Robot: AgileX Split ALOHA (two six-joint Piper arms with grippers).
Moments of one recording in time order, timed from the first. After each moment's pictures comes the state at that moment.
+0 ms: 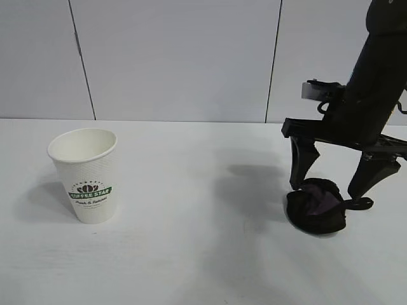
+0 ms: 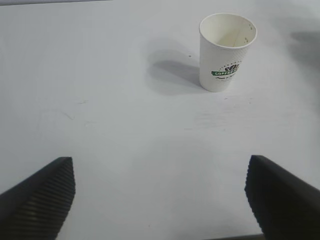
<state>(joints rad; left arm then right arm) -0.10 -0.02 -0.48 -0.06 1.13 0.09 0.16 1.90 -1.26 0.22 0.89 0.01</state>
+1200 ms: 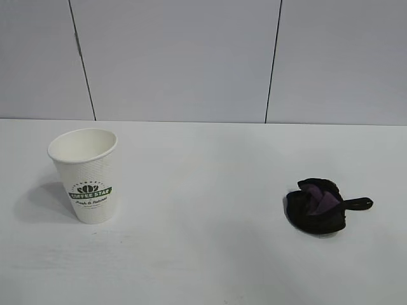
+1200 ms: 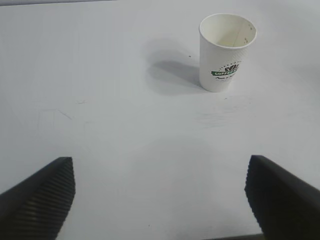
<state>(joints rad) -0.10 -0.02 -0.48 -0.06 1.13 0.09 0.16 0.41 -1.25 -0.55 1.27 0.26</state>
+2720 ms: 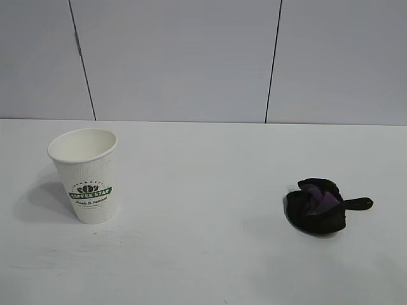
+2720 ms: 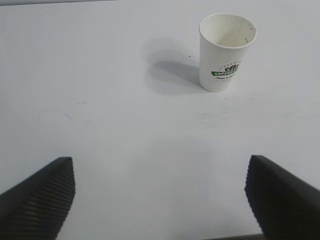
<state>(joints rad) -0.10 -0.02 -0.48 -0.06 1.13 0.09 0.00 -0.02 -0.47 -0.01 1.10 0.06</state>
